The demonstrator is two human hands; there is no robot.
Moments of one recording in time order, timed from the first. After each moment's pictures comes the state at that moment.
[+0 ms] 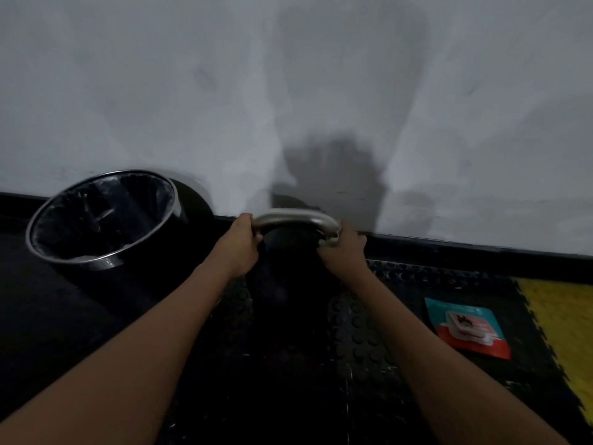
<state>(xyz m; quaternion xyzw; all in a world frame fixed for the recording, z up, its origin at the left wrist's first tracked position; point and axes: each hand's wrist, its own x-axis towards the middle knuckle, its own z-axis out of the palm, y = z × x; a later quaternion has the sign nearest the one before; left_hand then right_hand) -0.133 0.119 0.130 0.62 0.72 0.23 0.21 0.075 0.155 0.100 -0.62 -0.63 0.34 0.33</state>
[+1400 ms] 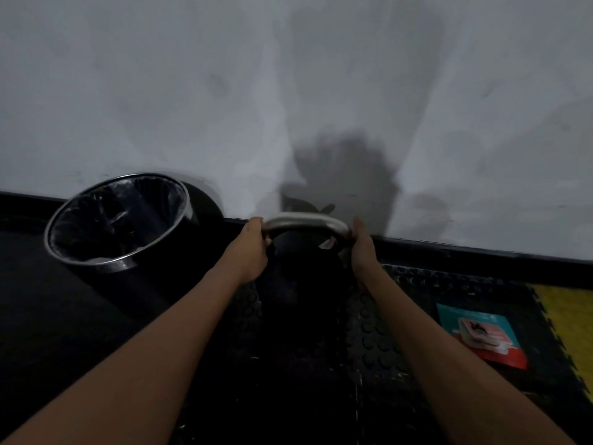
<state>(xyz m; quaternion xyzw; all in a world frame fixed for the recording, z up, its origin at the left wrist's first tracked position) -0.133 0.115 0.130 0.62 0.72 0.22 0.22 0.077 0.185 0.082 -0.56 -0.38 0.59 0.45</state>
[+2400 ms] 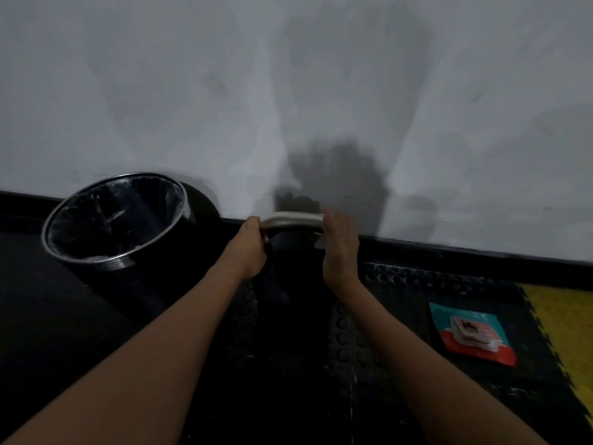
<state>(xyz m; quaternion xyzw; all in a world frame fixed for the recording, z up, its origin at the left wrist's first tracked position) -0.128 0.116 0.133 0.61 0.73 0.22 0.22 0.046 0.143 0.107 -0.53 -0.66 0.25 0.47</state>
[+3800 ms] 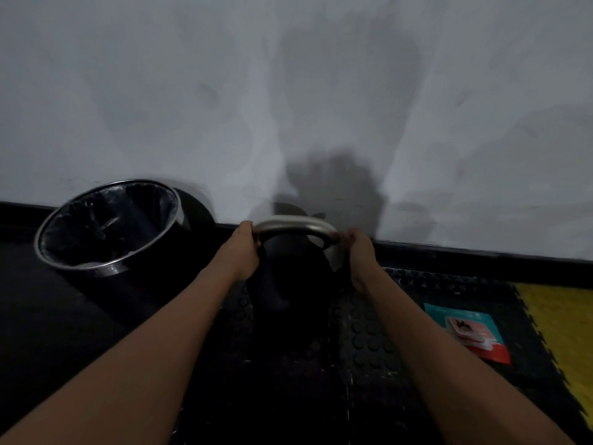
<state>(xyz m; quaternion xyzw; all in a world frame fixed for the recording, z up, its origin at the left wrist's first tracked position) -0.127 0.115 0.138 0.60 0.74 0.19 0.22 0.086 0.163 0.114 -0.55 -0.29 0.62 0.48</state>
